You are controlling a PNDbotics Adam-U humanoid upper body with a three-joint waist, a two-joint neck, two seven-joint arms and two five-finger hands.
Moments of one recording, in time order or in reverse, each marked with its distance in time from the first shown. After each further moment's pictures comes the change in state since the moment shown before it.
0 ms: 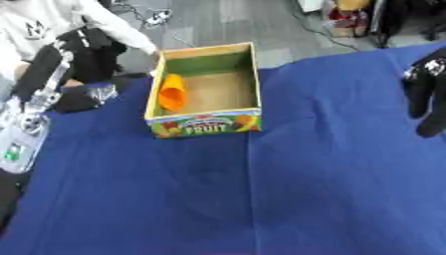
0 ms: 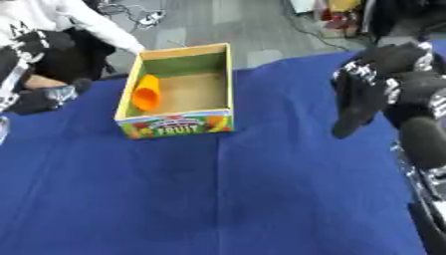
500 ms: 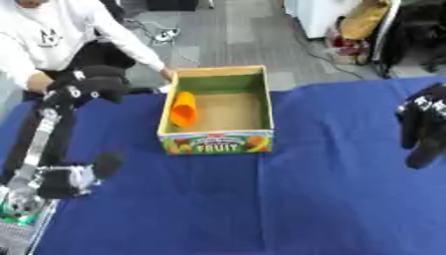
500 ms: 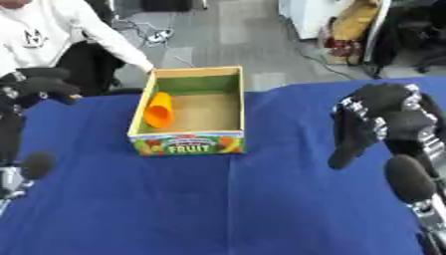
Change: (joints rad) left arm 0.227 -0.163 -0.024 -0.597 0.303 -0.091 -0.213; right arm 0.022 -0.002 -0.011 0.000 0.071 0.009 -0.024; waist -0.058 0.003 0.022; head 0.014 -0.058
